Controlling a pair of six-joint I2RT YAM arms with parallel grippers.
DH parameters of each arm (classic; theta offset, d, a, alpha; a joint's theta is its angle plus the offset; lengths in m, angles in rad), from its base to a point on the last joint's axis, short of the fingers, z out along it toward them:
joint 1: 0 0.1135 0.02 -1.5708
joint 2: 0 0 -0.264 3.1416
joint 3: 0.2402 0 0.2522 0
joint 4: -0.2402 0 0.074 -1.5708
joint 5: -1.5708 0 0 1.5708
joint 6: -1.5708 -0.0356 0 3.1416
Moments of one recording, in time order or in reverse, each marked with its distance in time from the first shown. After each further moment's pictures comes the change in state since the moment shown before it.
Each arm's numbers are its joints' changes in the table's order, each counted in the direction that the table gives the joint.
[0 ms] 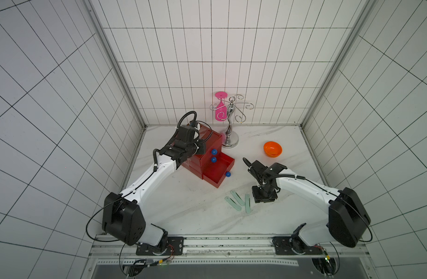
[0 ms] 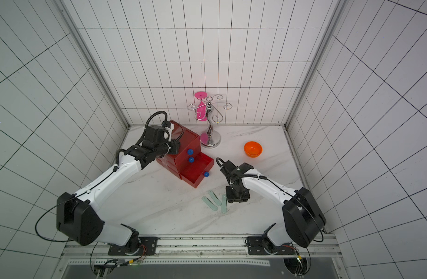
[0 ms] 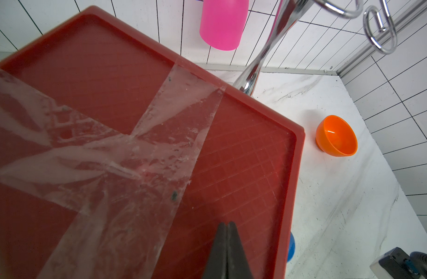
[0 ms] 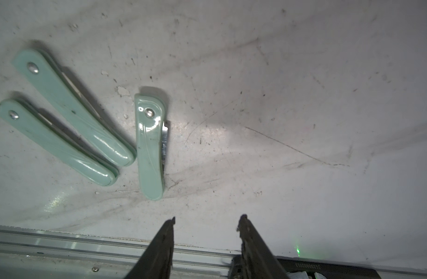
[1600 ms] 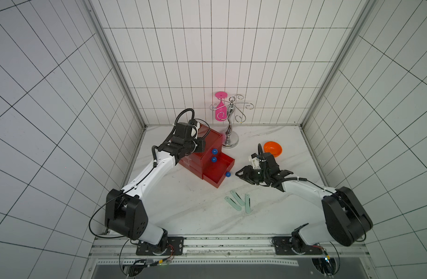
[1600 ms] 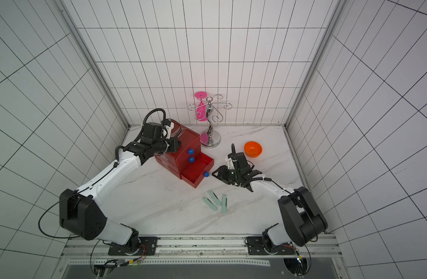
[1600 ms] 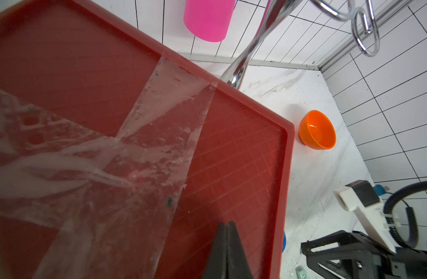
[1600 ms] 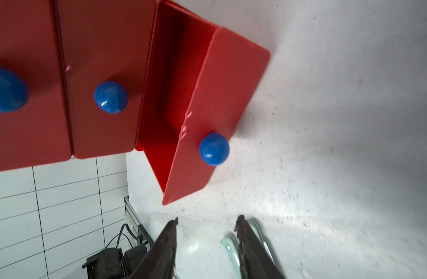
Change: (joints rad) left arm 0.046 0.050 0.060 -0.039 -0.138 -0.007; right arm -0.205 -0.063 -0.238 0.974 0.431 -0.238
